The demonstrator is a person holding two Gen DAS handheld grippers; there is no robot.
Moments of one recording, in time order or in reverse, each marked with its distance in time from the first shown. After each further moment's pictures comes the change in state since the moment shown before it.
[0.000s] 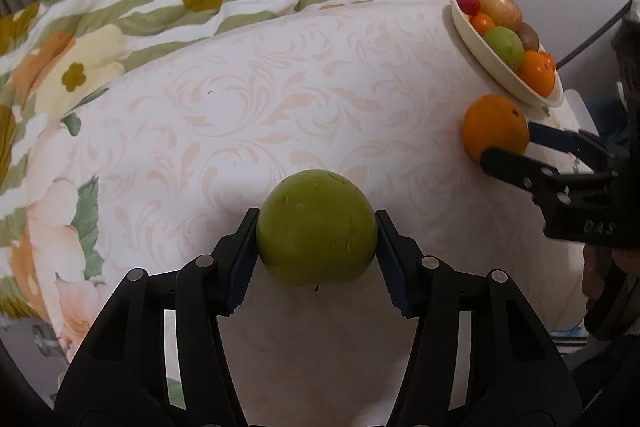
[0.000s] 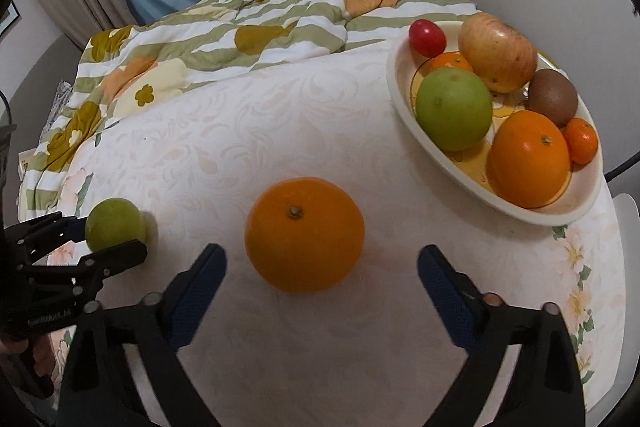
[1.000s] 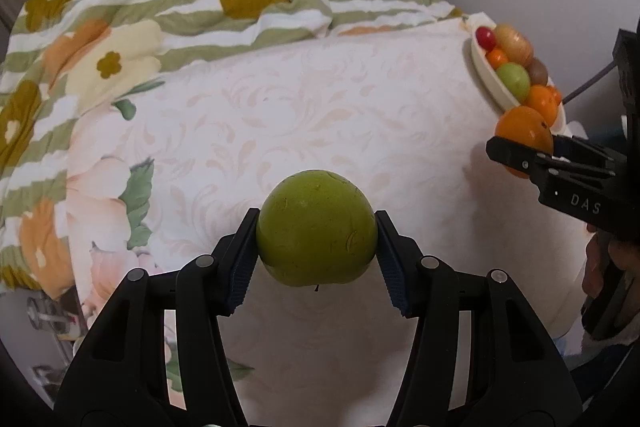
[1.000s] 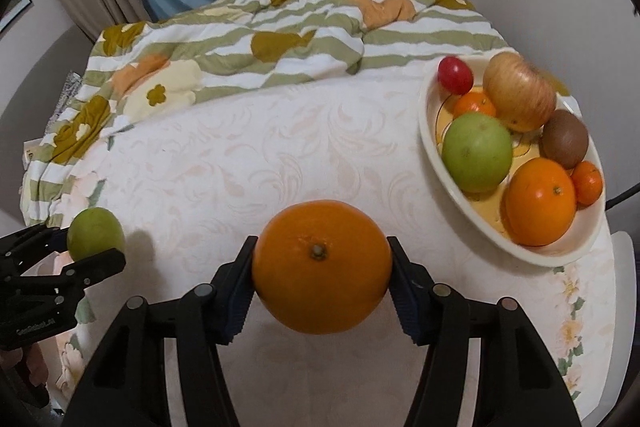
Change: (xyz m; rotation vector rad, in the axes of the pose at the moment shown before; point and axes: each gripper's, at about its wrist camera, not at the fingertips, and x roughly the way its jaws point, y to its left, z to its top) left arm -0.042 0.017 -0.009 -0.107 -0.062 0.046; right arm -0.020 0.012 0.015 -0.057 -0.034 0.019
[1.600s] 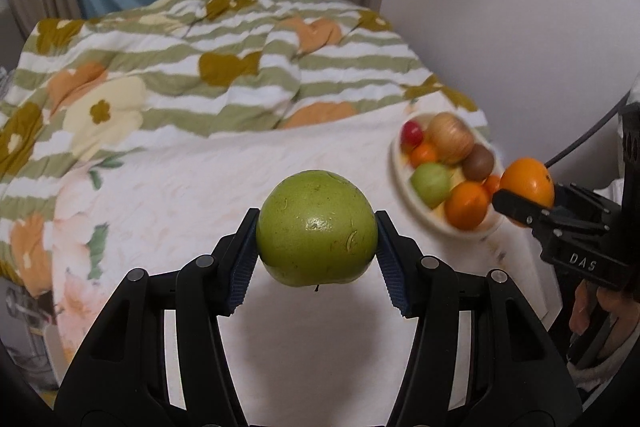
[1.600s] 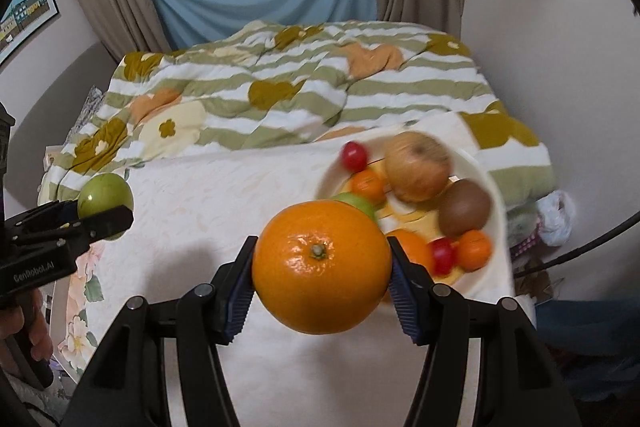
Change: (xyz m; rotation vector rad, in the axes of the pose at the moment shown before) left arm -0.043 -0.111 0.062 -0.074 -0.187 -0.009; right arm -0.081 -0.094 0.032 -0.067 -0.116 0.035
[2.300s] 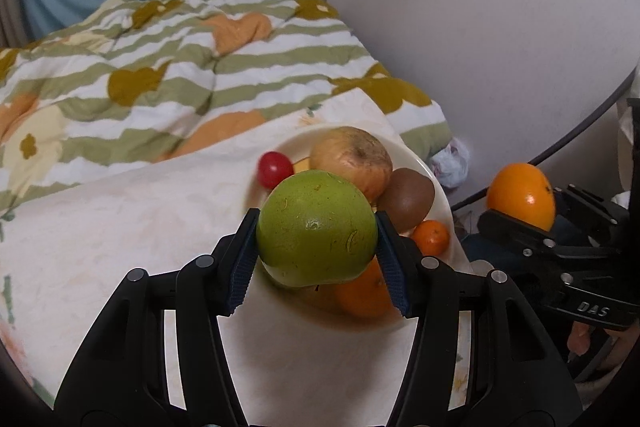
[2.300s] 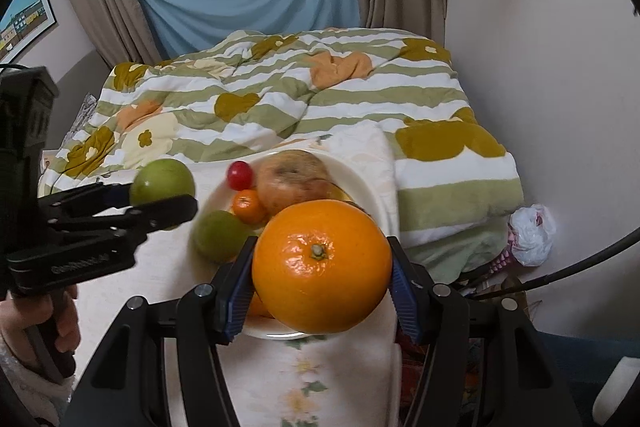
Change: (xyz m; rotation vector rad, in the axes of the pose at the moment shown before) left arm 0.107 -0.140 0.040 0.073 0.043 -0.089; right arm 0.000 -0.120 0.007 -0.009 -0.007 0.023
